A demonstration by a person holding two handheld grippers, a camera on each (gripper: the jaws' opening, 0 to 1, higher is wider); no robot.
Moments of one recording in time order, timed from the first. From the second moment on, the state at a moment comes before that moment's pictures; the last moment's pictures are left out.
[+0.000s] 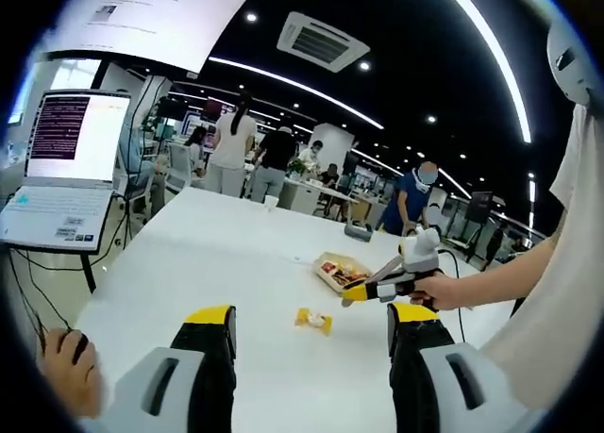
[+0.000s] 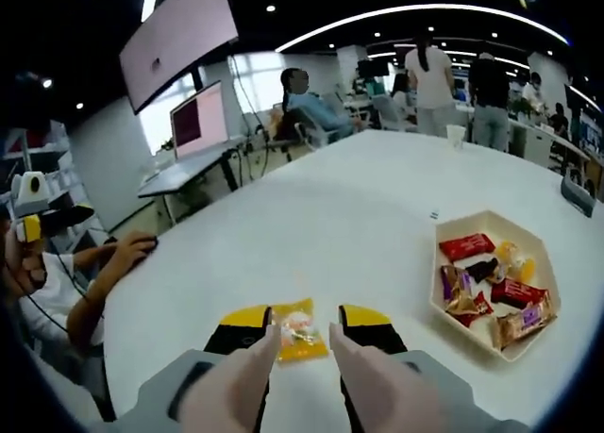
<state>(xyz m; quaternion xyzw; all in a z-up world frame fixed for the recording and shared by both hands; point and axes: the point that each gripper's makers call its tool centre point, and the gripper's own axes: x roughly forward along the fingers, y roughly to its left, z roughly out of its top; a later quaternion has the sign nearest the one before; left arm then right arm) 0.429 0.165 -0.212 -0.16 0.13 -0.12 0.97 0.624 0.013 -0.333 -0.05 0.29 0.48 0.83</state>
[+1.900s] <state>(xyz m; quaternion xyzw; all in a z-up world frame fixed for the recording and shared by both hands) 0.412 0.159 -0.226 -0.15 0.16 -0.10 0.97 0.626 0.037 -0.345 -0.08 0.28 0.50 0.82</state>
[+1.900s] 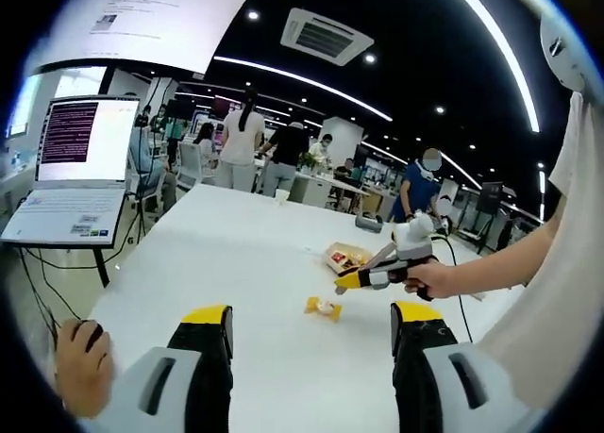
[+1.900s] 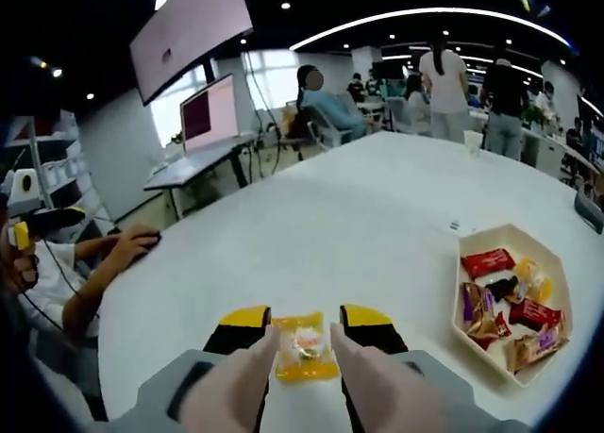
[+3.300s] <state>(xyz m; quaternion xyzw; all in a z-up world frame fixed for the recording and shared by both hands) 0.419 0.159 -0.252 -0.17 0.17 -0.10 0.96 0.622 0.057 -0.395 -0.16 0.31 0.53 0.77</state>
